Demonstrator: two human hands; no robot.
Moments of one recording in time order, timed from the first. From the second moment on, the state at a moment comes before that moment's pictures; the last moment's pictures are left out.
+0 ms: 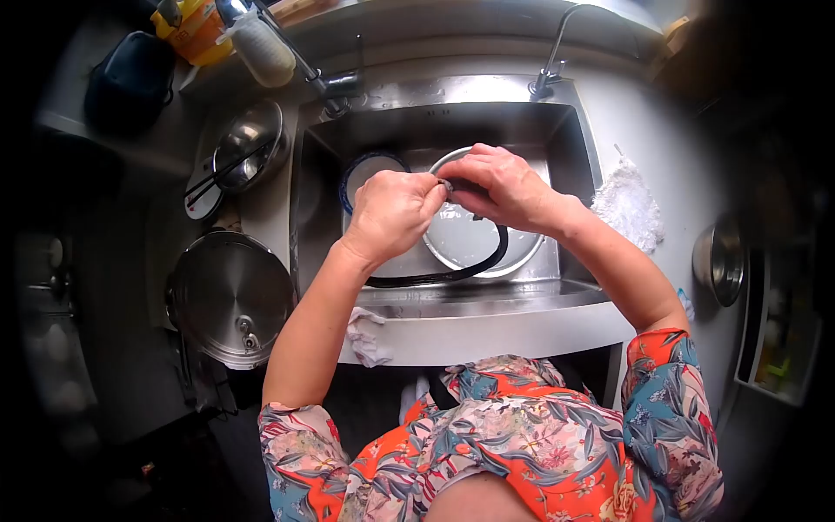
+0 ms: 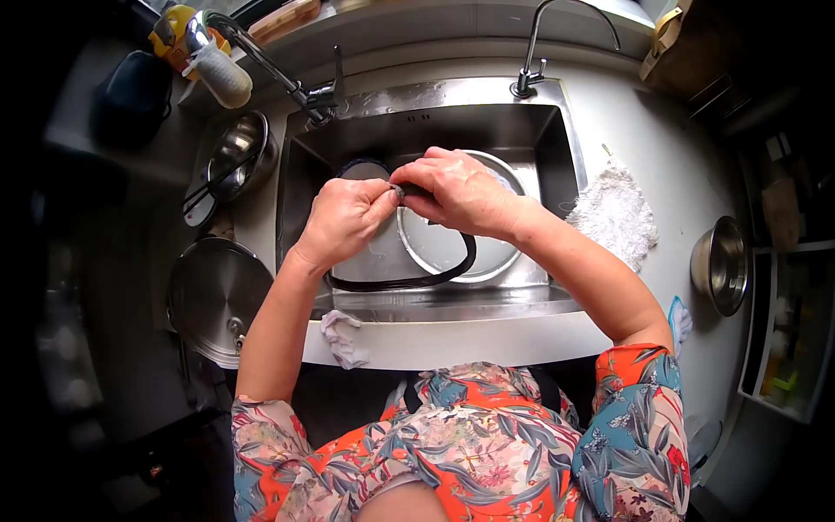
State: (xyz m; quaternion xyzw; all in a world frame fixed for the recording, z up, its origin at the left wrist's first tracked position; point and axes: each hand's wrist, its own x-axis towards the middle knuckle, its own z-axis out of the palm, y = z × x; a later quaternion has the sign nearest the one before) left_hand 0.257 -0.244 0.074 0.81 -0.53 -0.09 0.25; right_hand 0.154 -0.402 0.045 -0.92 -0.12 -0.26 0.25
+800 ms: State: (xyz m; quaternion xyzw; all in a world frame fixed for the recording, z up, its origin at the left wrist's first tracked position) left_hand 0.286 -0.200 0.078 0.78 -0.40 -0.10 0.48; right_hand 0.112 -0.403 -0.049 -0.78 0.18 -0.24 0.55
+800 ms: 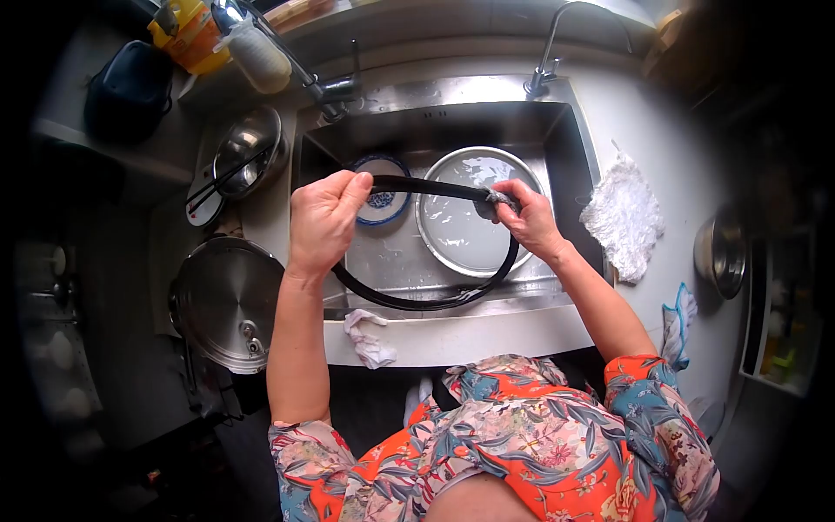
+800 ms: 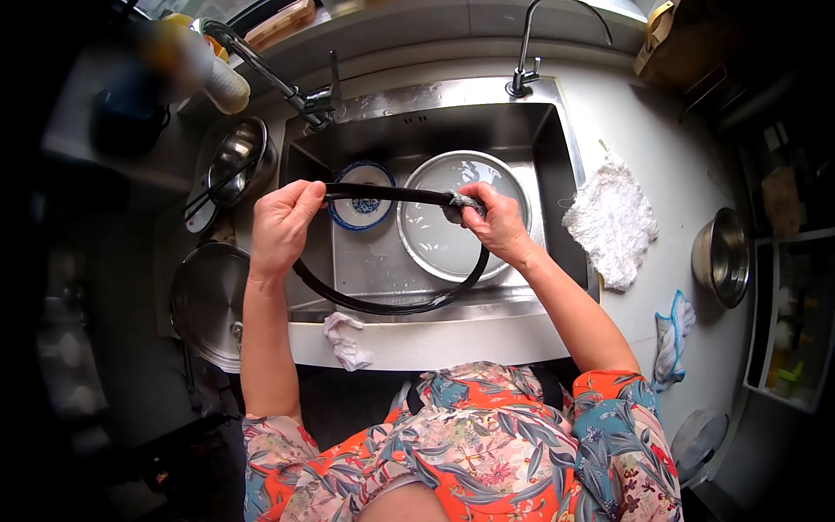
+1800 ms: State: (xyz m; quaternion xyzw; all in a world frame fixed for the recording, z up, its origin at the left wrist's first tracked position) left_hand 0.282 -0.196 0.073 0.77 -0.37 -0.02 0.52; right_hand 0.169 -0.439 -0.005 -0.89 0.02 -0.33 0.32
